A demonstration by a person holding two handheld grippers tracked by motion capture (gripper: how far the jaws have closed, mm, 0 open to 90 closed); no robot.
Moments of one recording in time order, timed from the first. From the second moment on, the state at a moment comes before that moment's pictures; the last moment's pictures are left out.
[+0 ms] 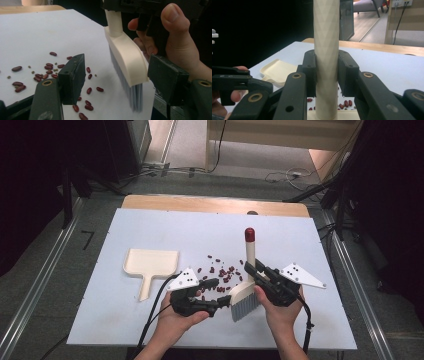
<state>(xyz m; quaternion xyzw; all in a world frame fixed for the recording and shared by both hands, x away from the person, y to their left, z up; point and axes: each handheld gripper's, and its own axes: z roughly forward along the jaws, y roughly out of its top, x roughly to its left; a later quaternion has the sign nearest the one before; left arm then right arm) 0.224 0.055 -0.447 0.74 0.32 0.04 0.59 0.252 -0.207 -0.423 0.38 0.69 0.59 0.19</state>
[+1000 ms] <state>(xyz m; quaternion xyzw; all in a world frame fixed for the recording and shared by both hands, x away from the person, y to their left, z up) 0.219 0.040 -0.453 0.75 0.37 0.05 0.55 0.231 -0.171 -0.425 0.36 0.70 0.59 0.19</state>
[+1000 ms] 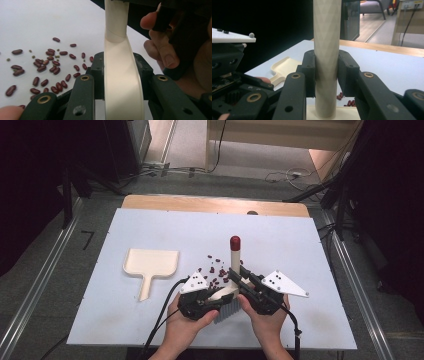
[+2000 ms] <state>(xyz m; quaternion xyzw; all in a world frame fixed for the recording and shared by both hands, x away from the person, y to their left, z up) 0.222 0.107 -0.435 0.81 0.19 0.05 0.56 0.265 -0.214 -0.406 0.17 0.82 0.54 0.04</state>
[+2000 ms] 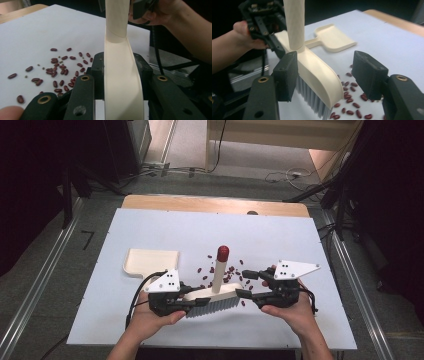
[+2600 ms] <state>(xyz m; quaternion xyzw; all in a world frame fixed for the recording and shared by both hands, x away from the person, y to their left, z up) 0.213 0.104 -0.435 0.82 0.12 0.01 0.56 0.248 -0.182 -0.423 0.06 0.89 0.45 -0.03</state>
